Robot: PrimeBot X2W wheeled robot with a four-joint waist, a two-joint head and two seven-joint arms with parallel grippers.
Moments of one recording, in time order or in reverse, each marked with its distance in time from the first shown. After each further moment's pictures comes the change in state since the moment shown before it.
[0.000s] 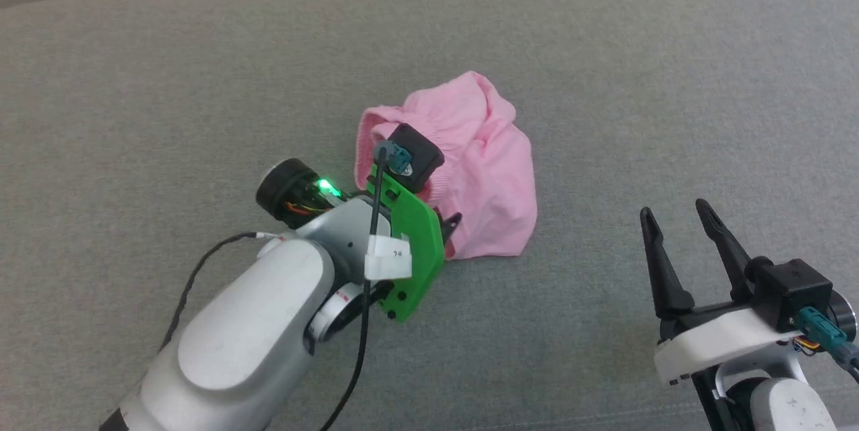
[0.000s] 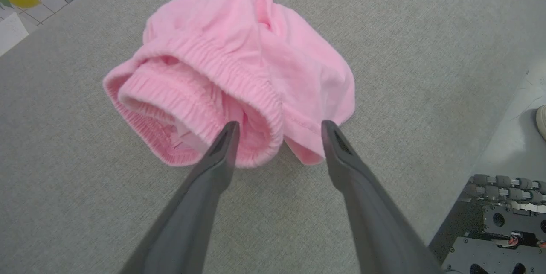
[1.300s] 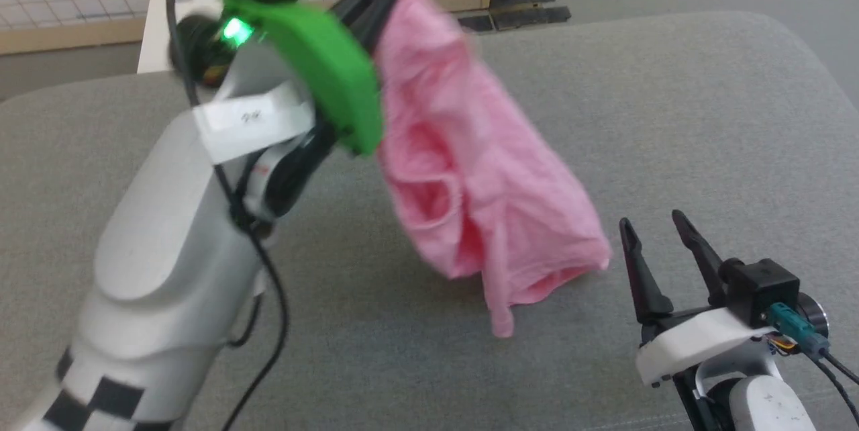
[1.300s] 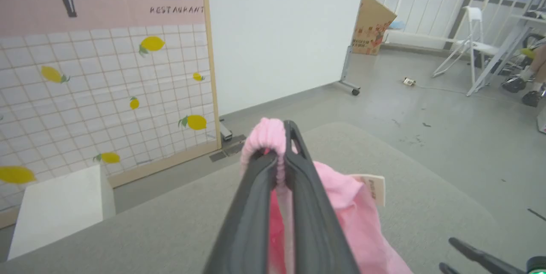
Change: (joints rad) left arm -0.185 -0.080 0.283 0.003 -0.129 0.067 -0.269; right arm -0.029 0.013 0.027 0.098 0.003 0.000 -0.007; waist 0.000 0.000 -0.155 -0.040
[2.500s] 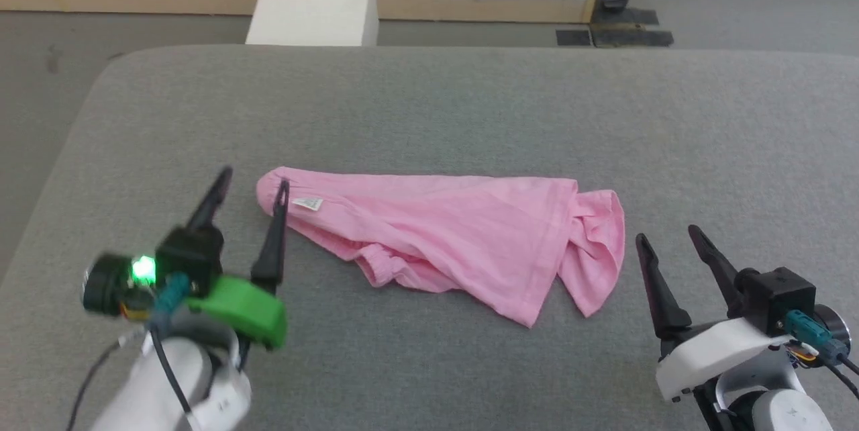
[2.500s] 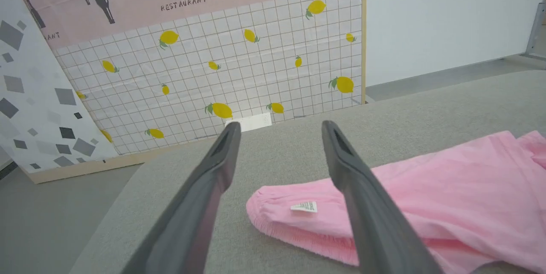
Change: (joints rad) left arm 0.525 0.212 -0.002 0.067 0.273 0.143 -0.604; right arm 0.044 -0.045 -0.014 -0.046 0.019 0.000 0.058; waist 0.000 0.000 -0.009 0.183
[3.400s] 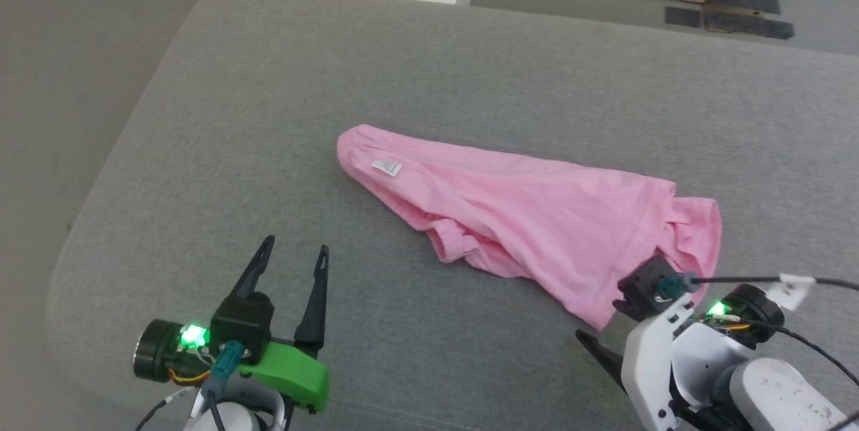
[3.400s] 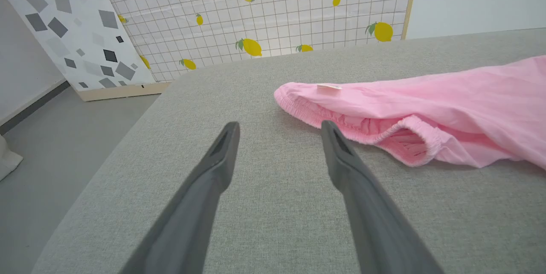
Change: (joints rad) left arm 0.154 -0.057 -0.071 -0.044 0.037 0.098 -0.026; right arm -0.180 -0.354 0.467 0.027 0.262 0.000 0.560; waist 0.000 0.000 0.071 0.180
